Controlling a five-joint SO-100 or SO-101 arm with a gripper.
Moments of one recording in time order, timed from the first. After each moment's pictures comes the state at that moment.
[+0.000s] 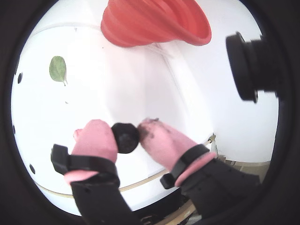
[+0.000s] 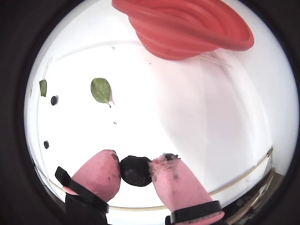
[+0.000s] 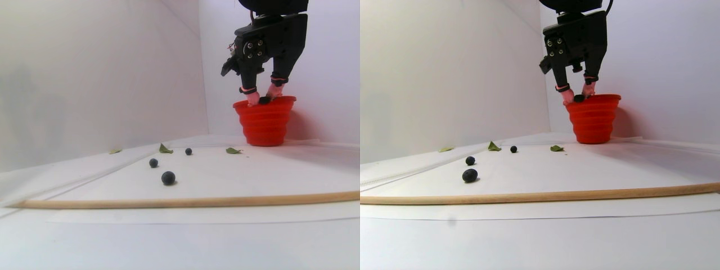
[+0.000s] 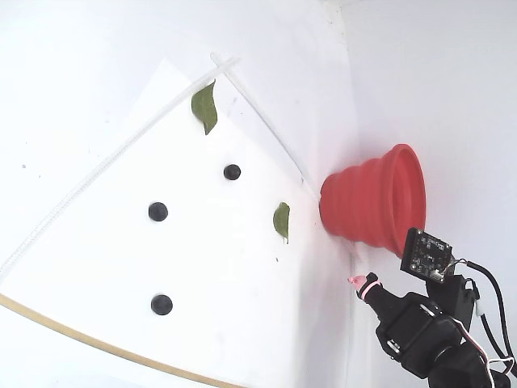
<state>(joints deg) 28.7 96.7 116.5 11.6 -111.4</state>
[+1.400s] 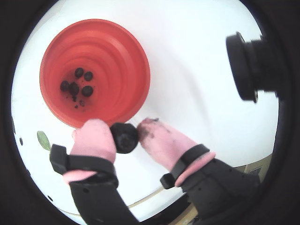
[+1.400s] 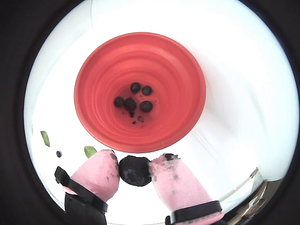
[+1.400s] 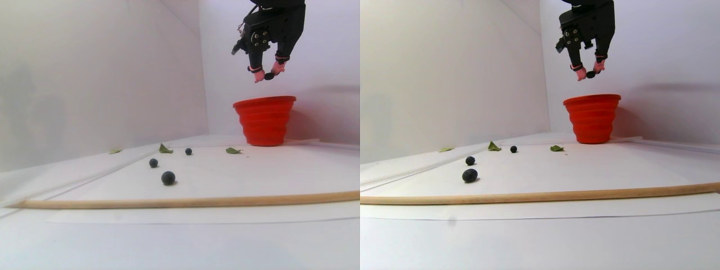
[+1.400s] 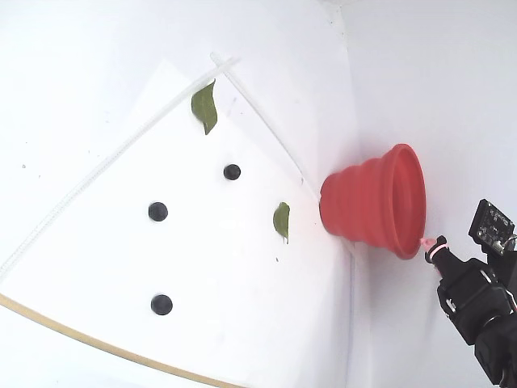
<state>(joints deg) 30.2 89.6 96.8 11.2 -108.9</state>
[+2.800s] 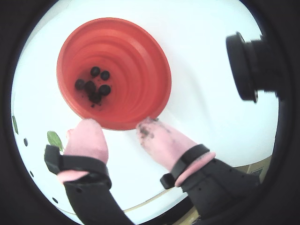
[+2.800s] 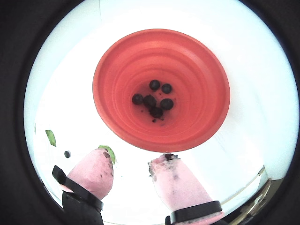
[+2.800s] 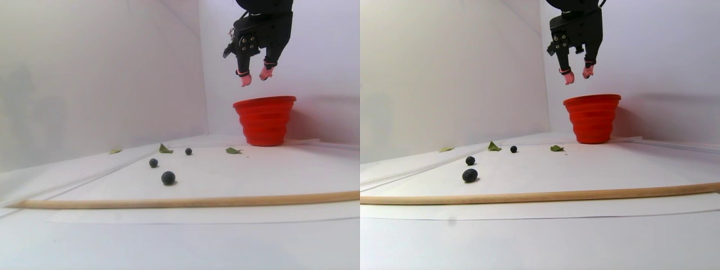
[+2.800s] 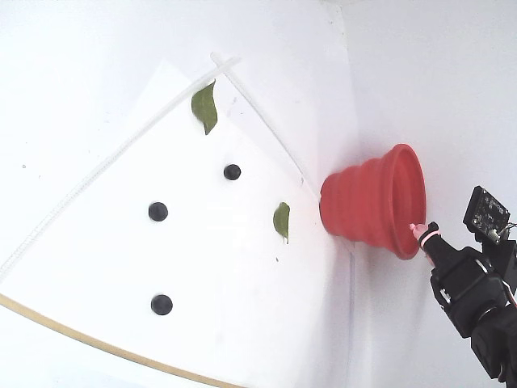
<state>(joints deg) 26.8 91.5 99.4 12.1 -105.9</state>
